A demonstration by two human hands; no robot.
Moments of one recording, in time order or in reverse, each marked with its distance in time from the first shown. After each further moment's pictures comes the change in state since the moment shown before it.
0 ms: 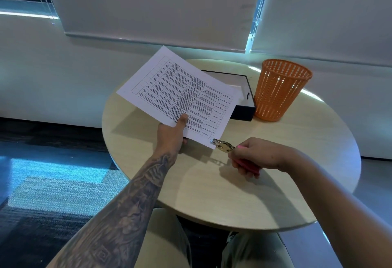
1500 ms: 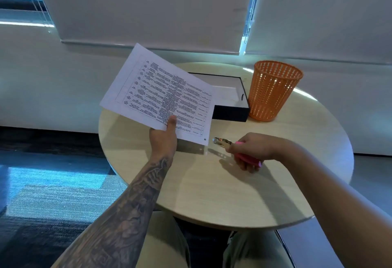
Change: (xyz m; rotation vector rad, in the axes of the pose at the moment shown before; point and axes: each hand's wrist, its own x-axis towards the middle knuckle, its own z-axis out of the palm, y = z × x) left_hand -0.010 0.008 0.003 -0.087 0.139 0.100; right_hand 0.010 0.003 -0.022 -0.196 0.045 0.106
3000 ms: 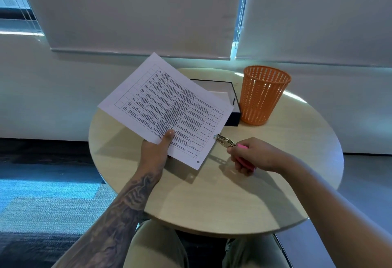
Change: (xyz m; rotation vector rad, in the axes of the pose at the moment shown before) left_hand -0.013 -0.003 -0.016 -0.063 -0.240 0.039; right_hand -0.016 0.021 0.007 0.289 0.185 -0.120
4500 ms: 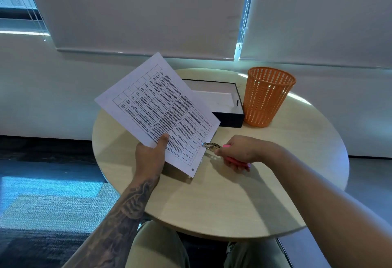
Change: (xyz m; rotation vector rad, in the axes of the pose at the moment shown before) left_hand -0.002 0.001 -0.014 0.117 0.175 -0.055; right_hand 0.042 -0.026 0.012 -0.351 -0.147 0.073
